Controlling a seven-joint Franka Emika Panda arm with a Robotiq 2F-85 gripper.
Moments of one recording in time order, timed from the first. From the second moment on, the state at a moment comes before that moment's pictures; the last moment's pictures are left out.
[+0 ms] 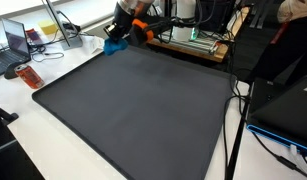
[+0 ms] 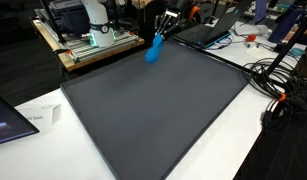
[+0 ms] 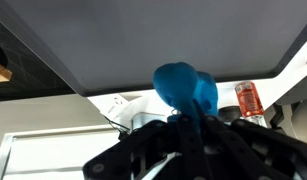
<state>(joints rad) 0.25 0.26 -0.01 -1.94 -0.76 1.86 2.30</state>
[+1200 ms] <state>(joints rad) 0.28 0.23 0.15 -1.93 -1.17 1.39 2.65</state>
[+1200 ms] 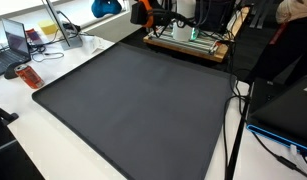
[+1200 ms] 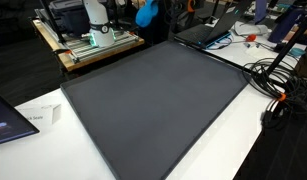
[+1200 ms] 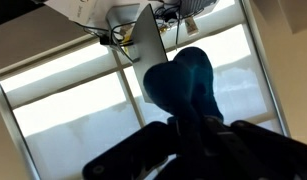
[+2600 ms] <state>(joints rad) 0.27 0.28 0.17 -1.90 -1.25 1.28 2.70</state>
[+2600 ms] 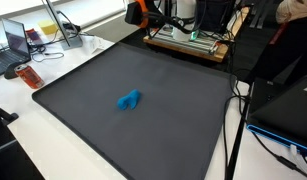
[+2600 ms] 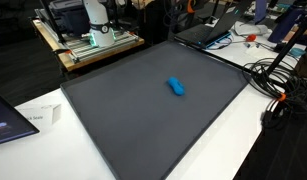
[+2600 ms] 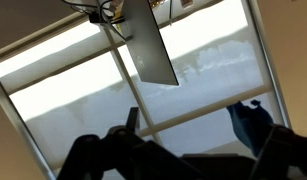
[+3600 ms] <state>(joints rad) 0.17 0.20 0.17 -1.92 -1.00 1.77 2.36</state>
